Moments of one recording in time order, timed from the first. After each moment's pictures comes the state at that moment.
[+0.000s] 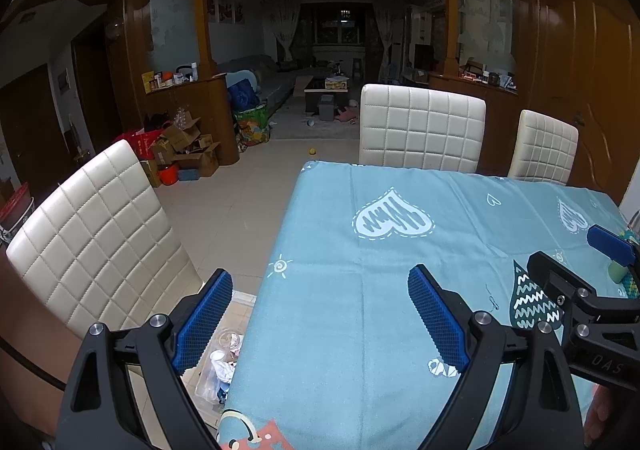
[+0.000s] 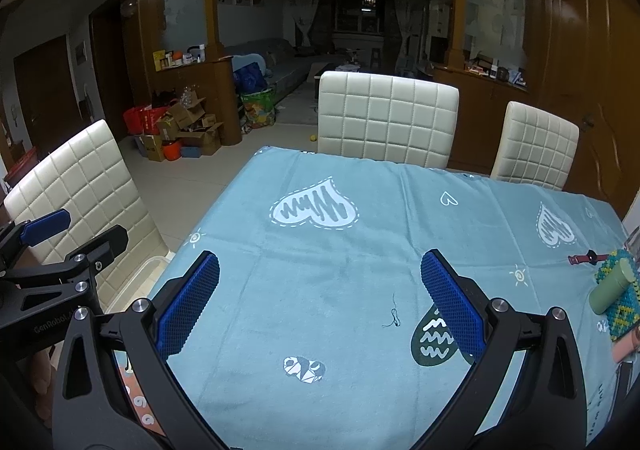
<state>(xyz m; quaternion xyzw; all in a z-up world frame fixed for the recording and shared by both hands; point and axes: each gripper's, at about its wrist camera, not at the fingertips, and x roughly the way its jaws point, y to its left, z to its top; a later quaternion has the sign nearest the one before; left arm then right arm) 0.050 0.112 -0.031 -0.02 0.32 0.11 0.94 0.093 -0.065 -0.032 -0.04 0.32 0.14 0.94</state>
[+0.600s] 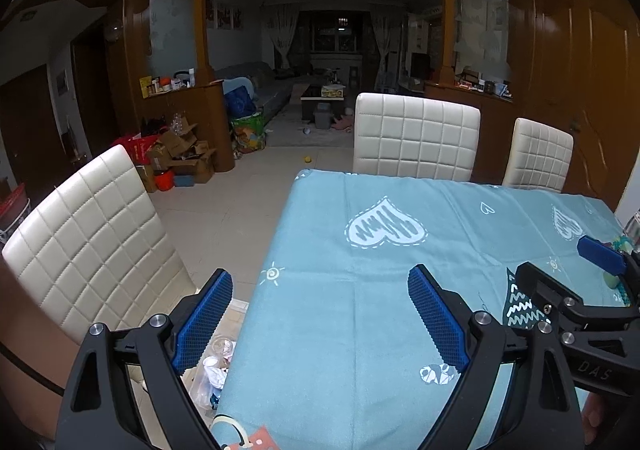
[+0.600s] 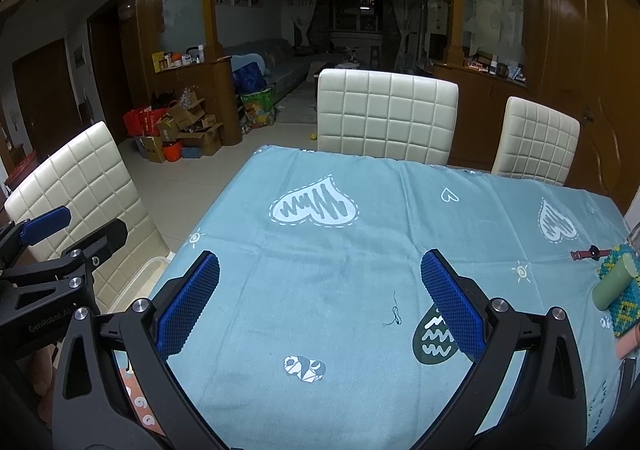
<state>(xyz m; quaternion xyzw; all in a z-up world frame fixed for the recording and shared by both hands) 0.049 0.107 -0.028 -0.02 0.30 0.10 0.95 0.093 -0.066 -0.035 -0.04 0.32 0.14 0.94</state>
